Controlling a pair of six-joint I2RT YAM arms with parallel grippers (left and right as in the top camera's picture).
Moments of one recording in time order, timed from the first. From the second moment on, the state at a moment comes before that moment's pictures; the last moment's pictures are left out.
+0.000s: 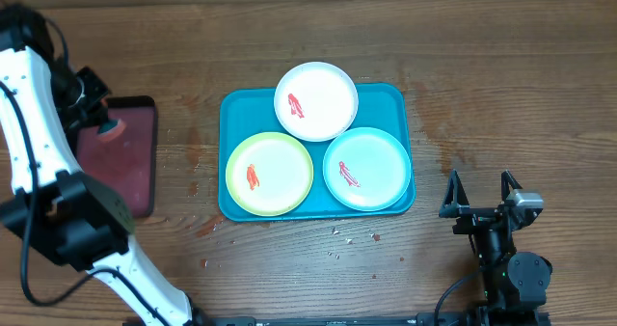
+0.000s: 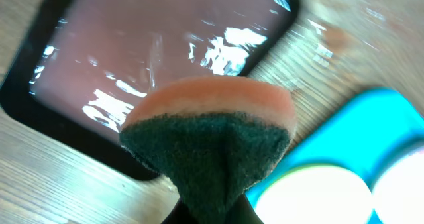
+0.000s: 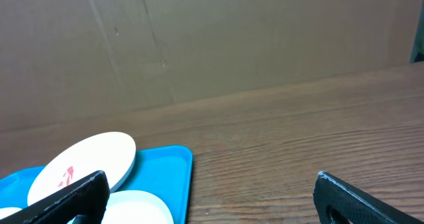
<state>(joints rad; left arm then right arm) 0.42 2.09 2.17 -1.60 0.08 -0.34 0.01 0.01 0.02 -0.04 -0.04 0.20</state>
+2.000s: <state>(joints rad) -0.31 1.70 1.07 -0.71 0.08 -0.39 0.47 1.94 1.46 -0.65 -0.39 0.44</state>
